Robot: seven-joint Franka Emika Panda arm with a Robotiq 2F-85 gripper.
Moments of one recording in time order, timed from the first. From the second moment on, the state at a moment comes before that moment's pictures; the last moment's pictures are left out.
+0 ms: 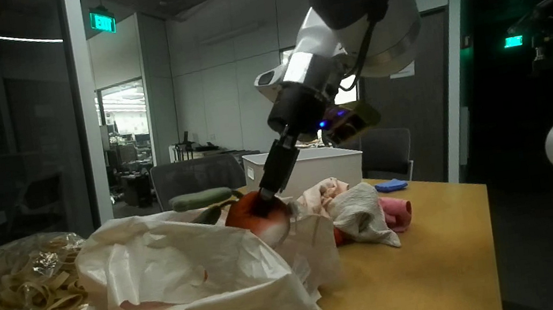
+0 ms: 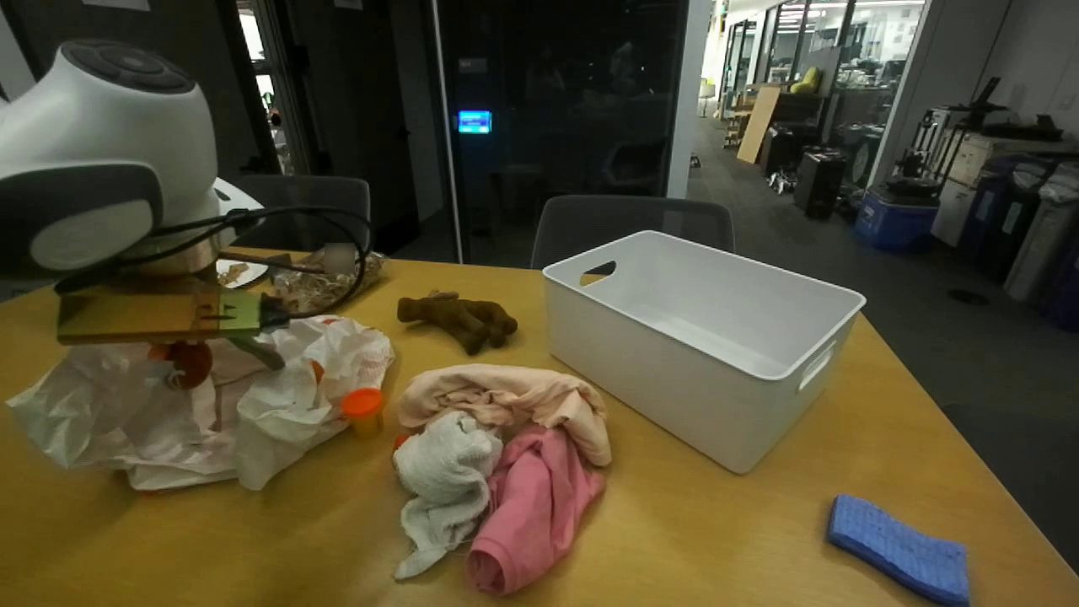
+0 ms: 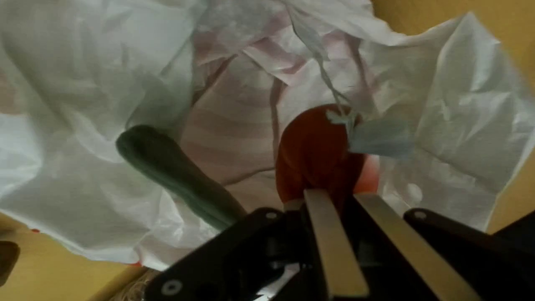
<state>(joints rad) 0.48 -0.54 -0.08 -2.70 0.55 2.42 -0.80</state>
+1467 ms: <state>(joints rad) 0.39 -0.32 0.00 -2.47 0.68 2.58 -0.82</state>
